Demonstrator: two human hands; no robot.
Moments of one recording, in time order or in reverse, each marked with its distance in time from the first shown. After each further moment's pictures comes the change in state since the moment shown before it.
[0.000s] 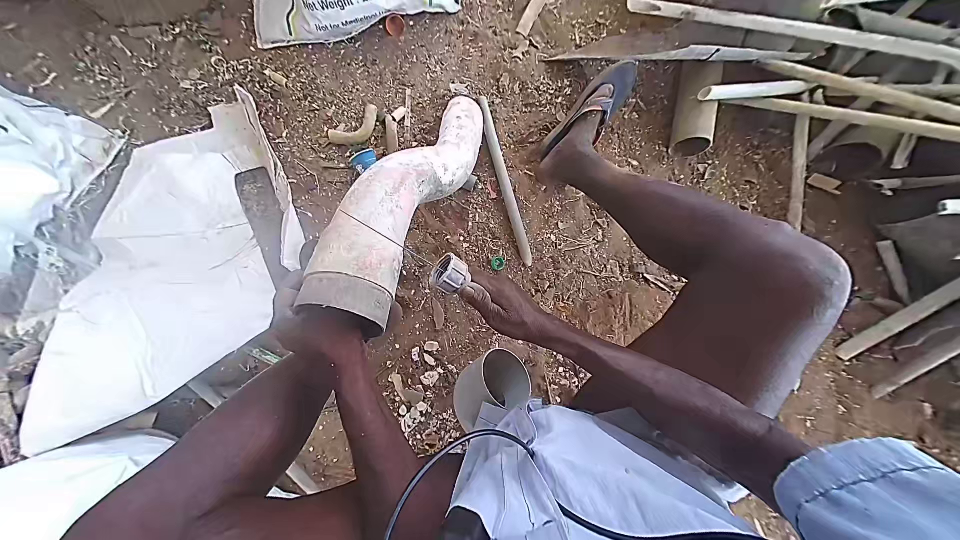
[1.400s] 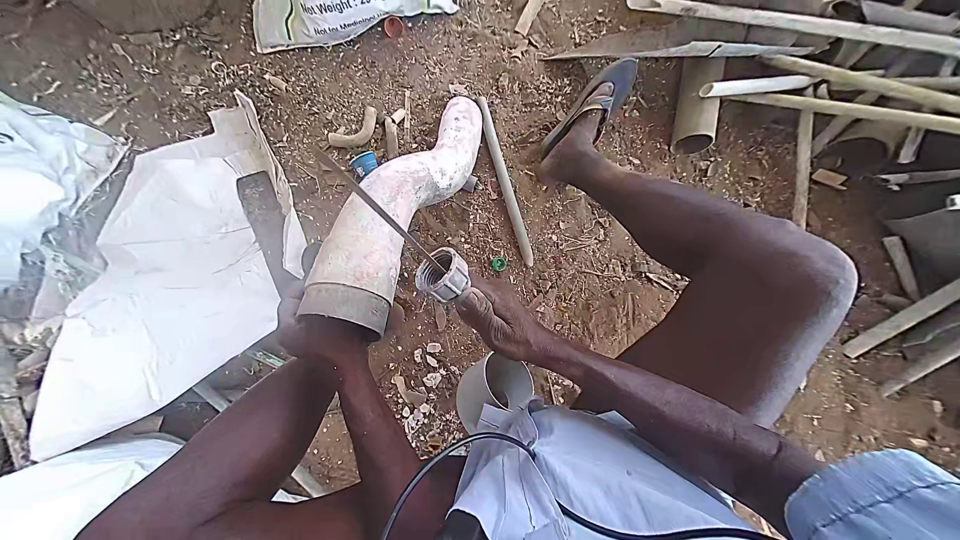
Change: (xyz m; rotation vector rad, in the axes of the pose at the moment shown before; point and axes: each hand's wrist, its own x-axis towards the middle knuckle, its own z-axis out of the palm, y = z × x) left_hand 0.008 -0.023 -0.008 0.011 -0.035 0.038; right_hand 0.005 -0.034 0.007 0.158 0.053 -0.061
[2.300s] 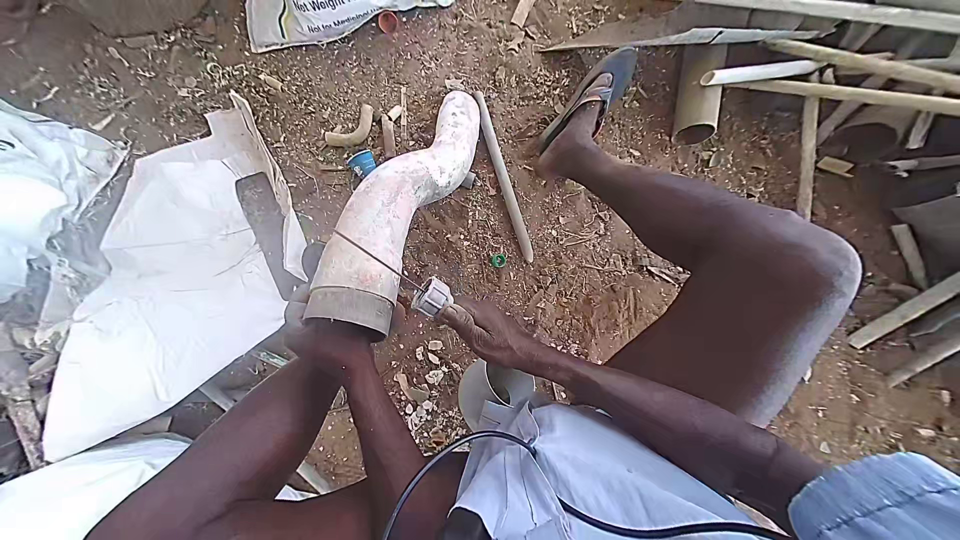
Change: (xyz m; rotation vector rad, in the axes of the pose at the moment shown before) left_hand -0.014 0.004 0.000 -0.011 -0.022 0.034; right_hand -0.021 0.002 0.015 0.069 -0.133 0.296
